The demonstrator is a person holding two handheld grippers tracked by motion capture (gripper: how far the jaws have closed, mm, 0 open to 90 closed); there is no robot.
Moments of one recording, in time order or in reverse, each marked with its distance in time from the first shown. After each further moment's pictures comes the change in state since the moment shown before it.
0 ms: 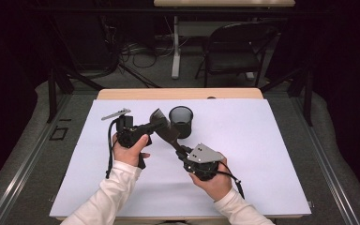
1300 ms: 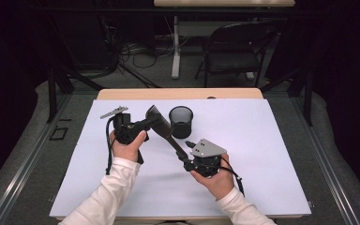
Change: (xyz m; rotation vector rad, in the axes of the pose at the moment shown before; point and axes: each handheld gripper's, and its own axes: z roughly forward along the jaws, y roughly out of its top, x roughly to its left) left arm 0.012 0.006 -0.001 -0.043 0.095 0.032; right arm -0.012 0.001 0.002 0.028 0.017 0.050
